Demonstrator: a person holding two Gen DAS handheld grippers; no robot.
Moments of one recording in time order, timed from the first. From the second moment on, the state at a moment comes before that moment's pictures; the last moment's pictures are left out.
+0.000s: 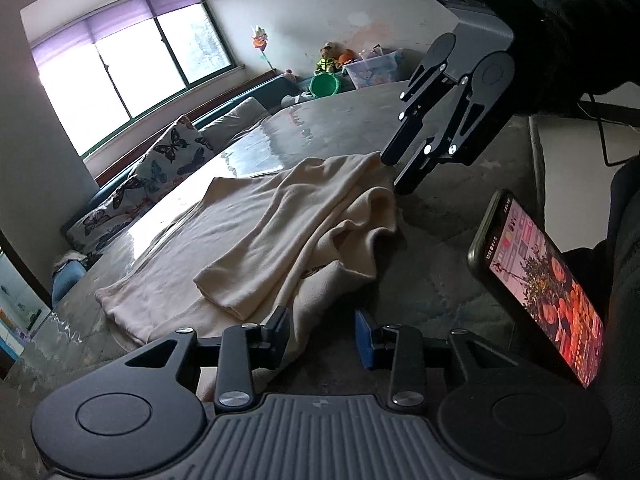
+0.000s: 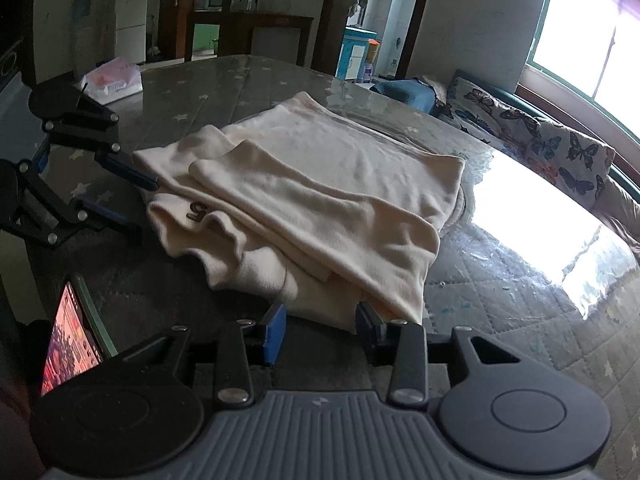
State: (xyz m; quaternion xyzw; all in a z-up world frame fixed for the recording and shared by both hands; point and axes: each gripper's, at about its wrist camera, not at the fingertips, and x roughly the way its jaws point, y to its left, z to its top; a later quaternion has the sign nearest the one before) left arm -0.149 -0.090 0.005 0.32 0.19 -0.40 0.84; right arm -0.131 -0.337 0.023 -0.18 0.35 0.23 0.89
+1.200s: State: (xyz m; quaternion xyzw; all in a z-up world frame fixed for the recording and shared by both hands) left arm -0.085 -0.091 0.037 0.20 0.21 -0.36 0.89; right arm -0.128 -0.307 0.016 -0.26 0.31 0.29 0.87
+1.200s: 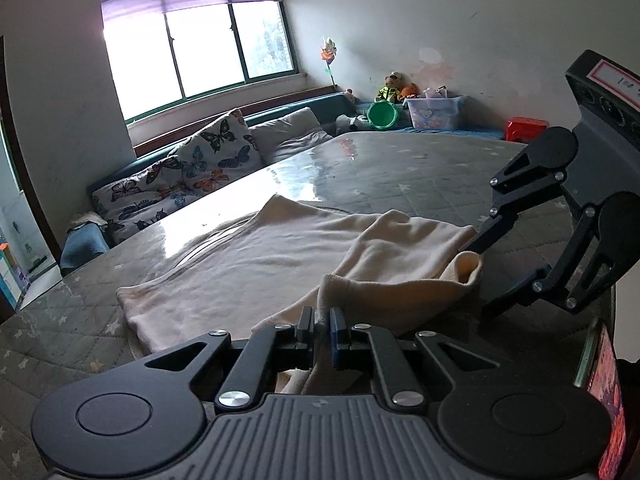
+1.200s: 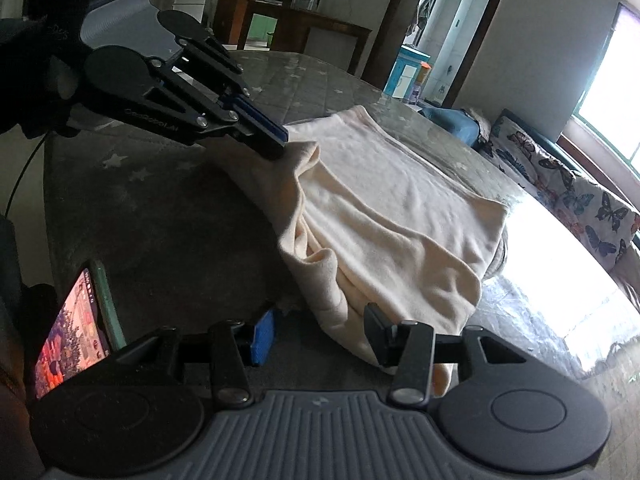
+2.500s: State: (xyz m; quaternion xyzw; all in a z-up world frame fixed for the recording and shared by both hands) left arm -0.148 -0.074 0.023 0.24 0.20 -0.39 0.87; right arm -0.088 -0.314 0.034 -0.14 0.32 0.27 0.90
